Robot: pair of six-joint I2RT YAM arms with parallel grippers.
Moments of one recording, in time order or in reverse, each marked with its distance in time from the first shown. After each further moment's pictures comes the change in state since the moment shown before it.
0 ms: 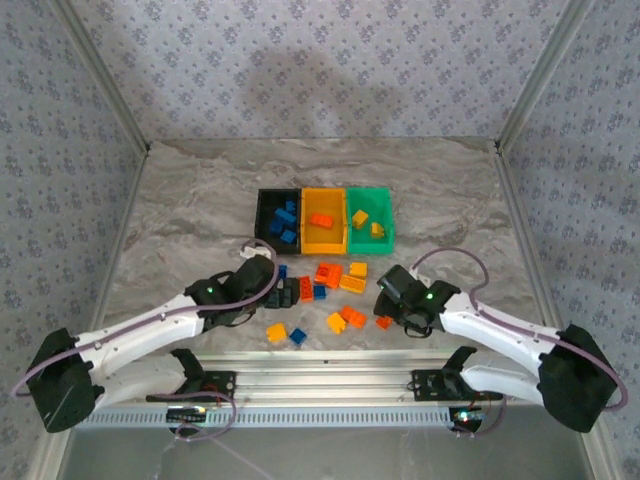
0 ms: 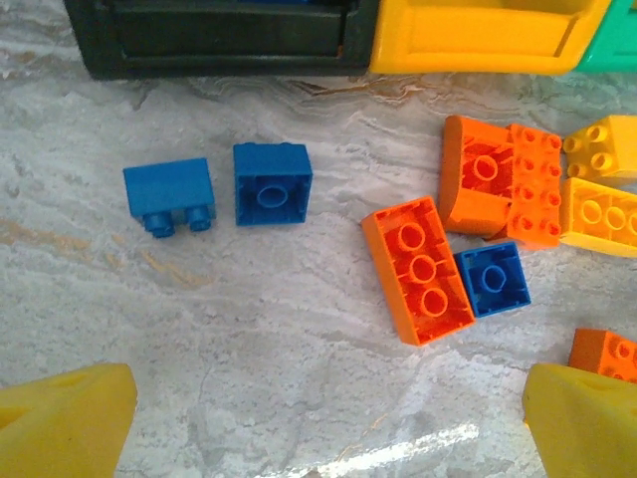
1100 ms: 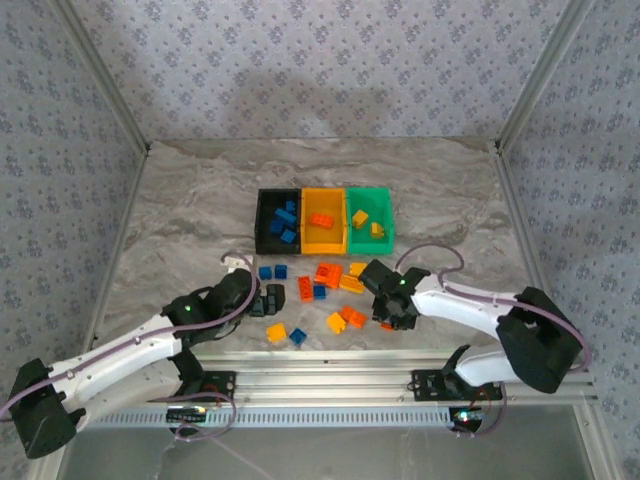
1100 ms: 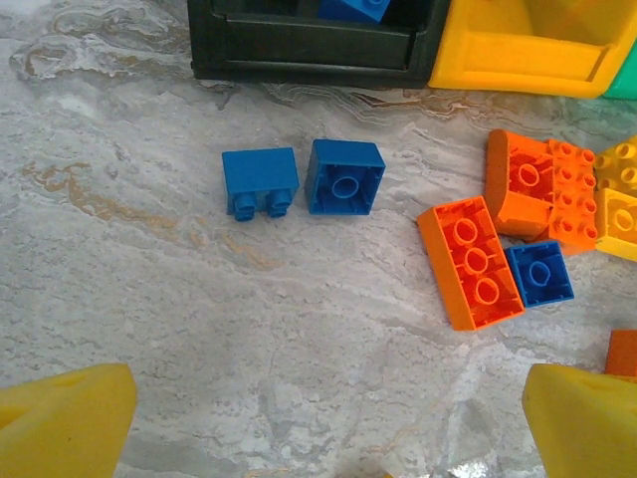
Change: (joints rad) left arm 0.000 -0.213 -0.111 -0.041 -0.075 -0.008; right arm 0.030 0.227 0.105 -0.026 -0.046 -0.019
